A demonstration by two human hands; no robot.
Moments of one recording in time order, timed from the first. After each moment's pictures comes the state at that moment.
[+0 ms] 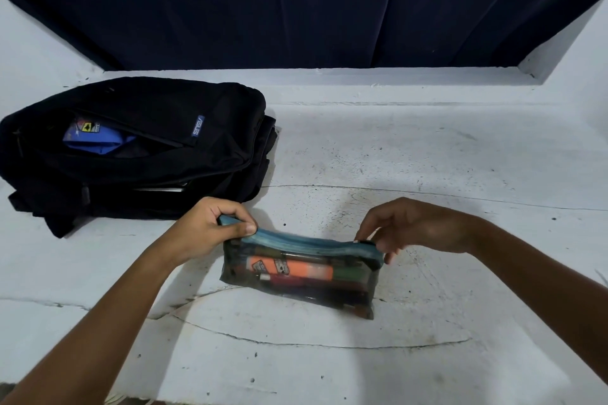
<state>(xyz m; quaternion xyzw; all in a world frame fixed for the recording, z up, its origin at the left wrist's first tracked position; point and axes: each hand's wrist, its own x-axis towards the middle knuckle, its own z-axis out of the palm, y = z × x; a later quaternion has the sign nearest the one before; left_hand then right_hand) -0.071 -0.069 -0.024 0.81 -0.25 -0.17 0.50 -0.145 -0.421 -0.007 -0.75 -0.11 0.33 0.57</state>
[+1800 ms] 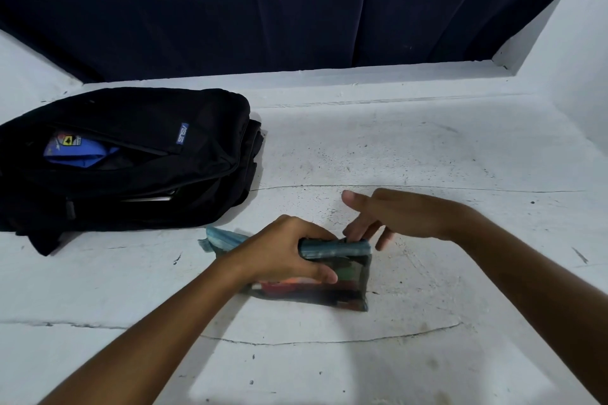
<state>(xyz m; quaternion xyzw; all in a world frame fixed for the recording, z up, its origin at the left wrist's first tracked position) -0.114 -0.167 -0.014 0.83 -0.36 -0.28 0.32 -0.161 -0.386 0.035 -0.86 -0.02 0.29 0.42</state>
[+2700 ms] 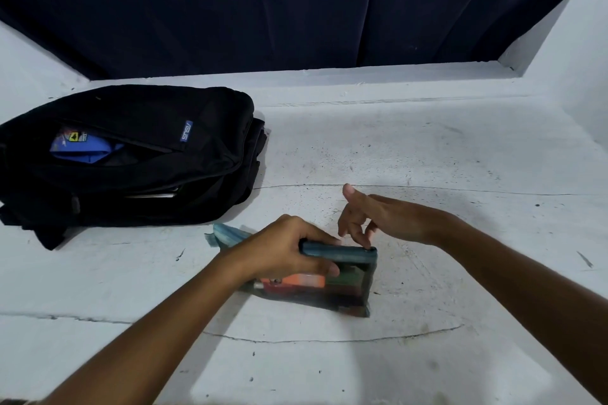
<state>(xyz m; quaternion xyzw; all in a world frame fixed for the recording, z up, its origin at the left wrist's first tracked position) -0.115 -0.169 -0.012 0.83 -0.34 -0.28 0.33 -0.151 -0.383 0.009 -0.86 -0.09 0.24 0.44</state>
